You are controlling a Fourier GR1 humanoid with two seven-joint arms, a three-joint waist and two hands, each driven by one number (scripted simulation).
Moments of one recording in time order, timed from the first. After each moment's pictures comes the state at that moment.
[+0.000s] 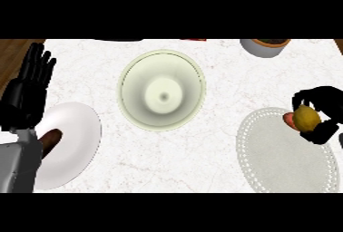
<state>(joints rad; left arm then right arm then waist) -0.31 0.27 0.18 -1.49 0.13 0.02 -0.01 -0.41 -0.60 0.00 -1.07 0.99 0.33 -0.30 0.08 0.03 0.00</state>
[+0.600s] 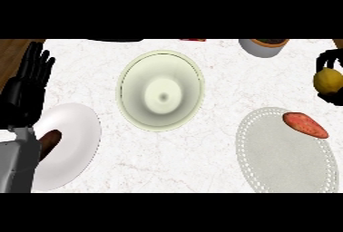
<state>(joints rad) -0.32 0.28 0.19 -1.47 0.13 0.01 0.00 -0.79 -0.70 -0.08 -0.60 1.03 0.14 -0.58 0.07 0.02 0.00</state>
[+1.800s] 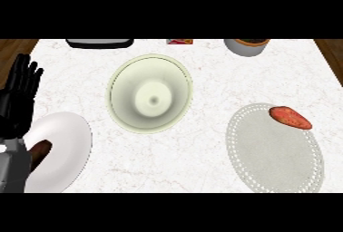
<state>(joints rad) -0.24 0.30 0.23 -1.48 0.12 0.01 -0.03 -1.26 -0.52 -0.22 -0.63 0.69 0.58 -0.51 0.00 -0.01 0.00</state>
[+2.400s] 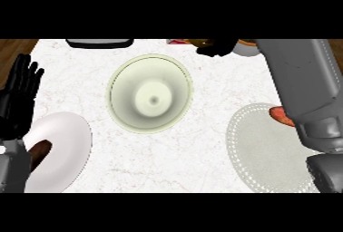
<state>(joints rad) -0.23 0.29 0.23 -1.51 0.13 0.01 0.00 -1.28 -0.21 -0.12 -0.82 0.66 0.65 -0.20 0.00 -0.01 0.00</state>
